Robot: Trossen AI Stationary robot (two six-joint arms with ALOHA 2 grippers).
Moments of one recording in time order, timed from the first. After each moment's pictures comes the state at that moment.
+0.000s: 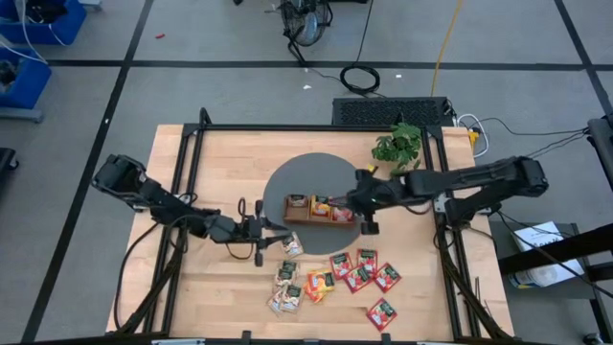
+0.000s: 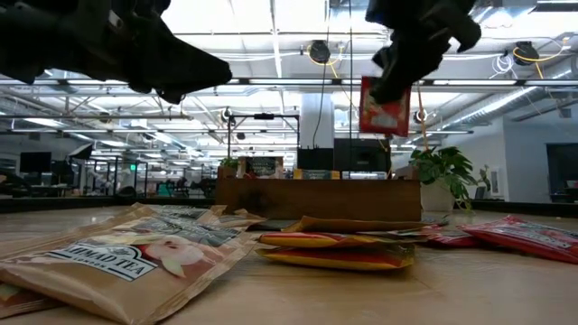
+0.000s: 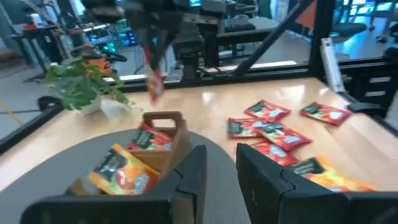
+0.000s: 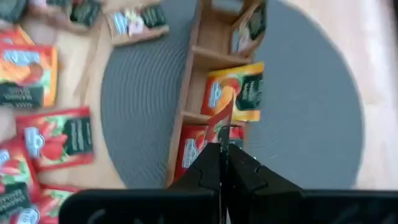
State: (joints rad) left arm -0.38 1.49 0.40 0.97 -0.40 0.03; right arm 0.04 1.34 1.00 -0.59 0.10 -0.12
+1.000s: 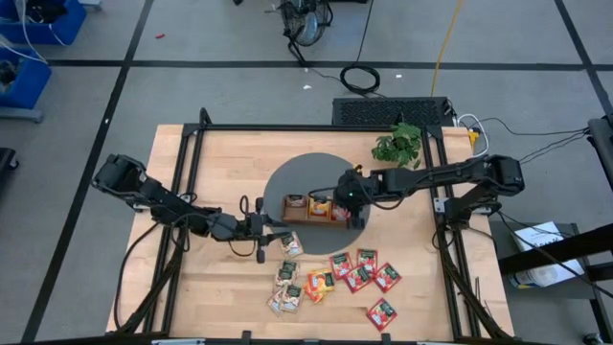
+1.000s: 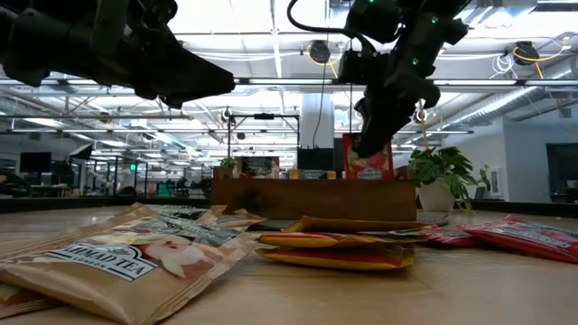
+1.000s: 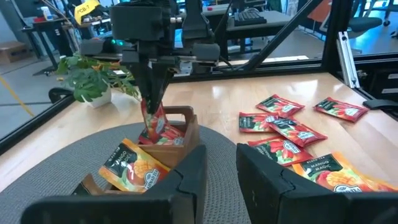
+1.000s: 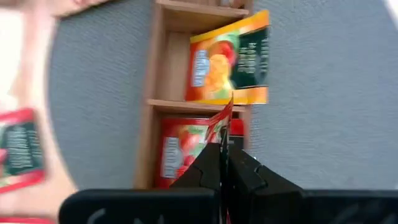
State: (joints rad) left arm -0.35 1.49 0.40 0.95 -0.41 0.02; right arm -0.06 1.53 0.99 -0.49 0.03 -0.08
